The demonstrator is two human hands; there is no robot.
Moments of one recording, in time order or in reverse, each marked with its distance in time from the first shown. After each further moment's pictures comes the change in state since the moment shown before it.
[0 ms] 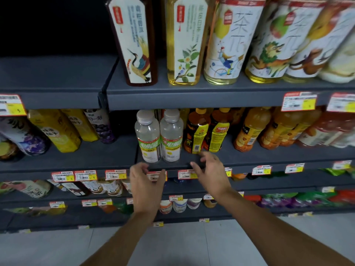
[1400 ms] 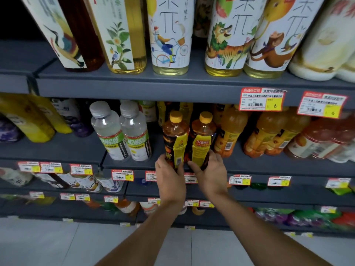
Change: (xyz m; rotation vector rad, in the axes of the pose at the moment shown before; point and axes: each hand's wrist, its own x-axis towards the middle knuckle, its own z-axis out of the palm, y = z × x) left_hand -0.039 0.087 0.157 -0.063 0.002 -0.133; right_hand 0.029 0.088 -0.039 0.121 0.159 0.031
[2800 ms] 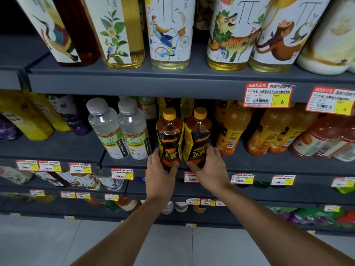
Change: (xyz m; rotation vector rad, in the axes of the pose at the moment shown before) left_hand 0.024 -0.027 -0.019 0.087 -0.062 0.104; right_hand 0.016 0.010 0.003 0.006 -0.155 -0.118
